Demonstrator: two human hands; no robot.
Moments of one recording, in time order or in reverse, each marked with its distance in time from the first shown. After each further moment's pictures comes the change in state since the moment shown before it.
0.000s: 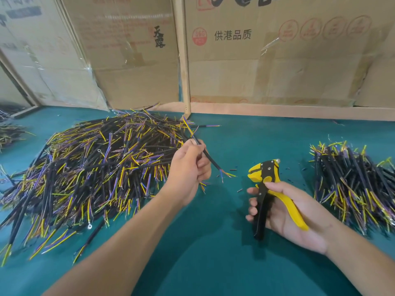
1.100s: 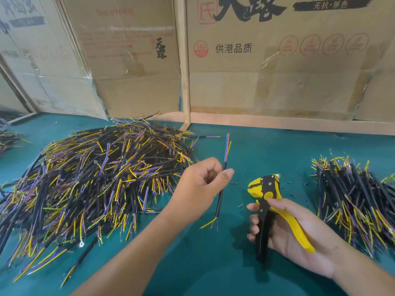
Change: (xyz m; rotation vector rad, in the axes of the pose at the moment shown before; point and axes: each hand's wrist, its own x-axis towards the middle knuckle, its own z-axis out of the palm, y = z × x) left_hand -0.011 0.002 0.002 0.721 -0.196 0.391; right_hand 0.008 0.003 -0.019 0.044 -0.098 0.035
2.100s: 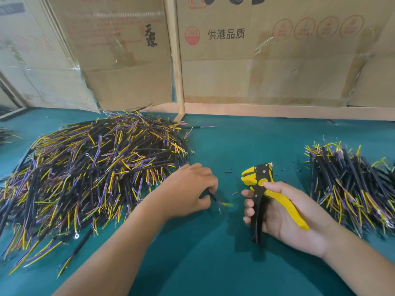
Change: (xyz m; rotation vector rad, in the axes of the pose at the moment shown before) left_hand 0.002 -0.016 -0.020 0.916 -0.560 0.239; right_hand -0.002 -0.006 0.005 0.078 -0.016 0.028
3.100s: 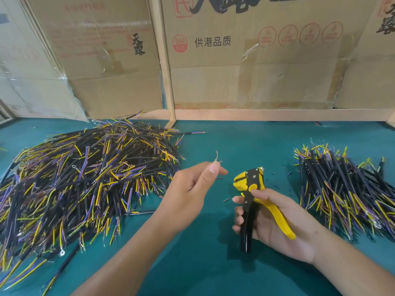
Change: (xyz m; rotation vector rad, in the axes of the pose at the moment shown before) left_hand 0.005 0.048 -0.008 -0.922 0.469 -0.279; right_hand -0.007 0.005 0.020 -0.042 0.049 -0.041
